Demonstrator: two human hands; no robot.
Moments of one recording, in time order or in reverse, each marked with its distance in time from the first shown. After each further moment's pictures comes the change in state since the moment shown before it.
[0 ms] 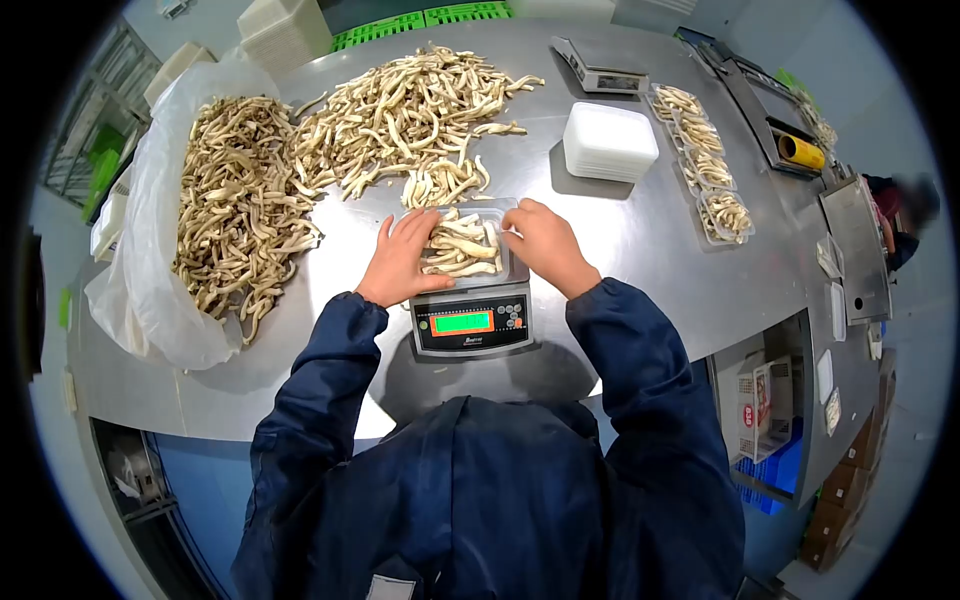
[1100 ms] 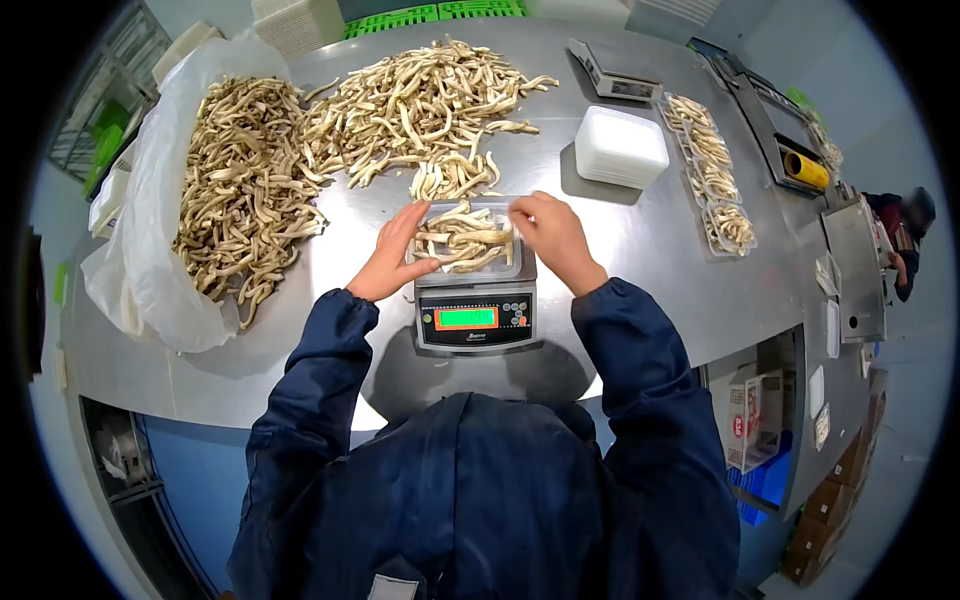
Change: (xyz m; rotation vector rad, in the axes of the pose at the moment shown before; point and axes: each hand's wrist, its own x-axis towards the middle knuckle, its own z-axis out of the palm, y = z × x) left_hand -0.019 -0.021 -0.001 -0.354 -0.004 -0.112; right_hand 0.010 0.003 0.004 0.159 0.101 -0.052
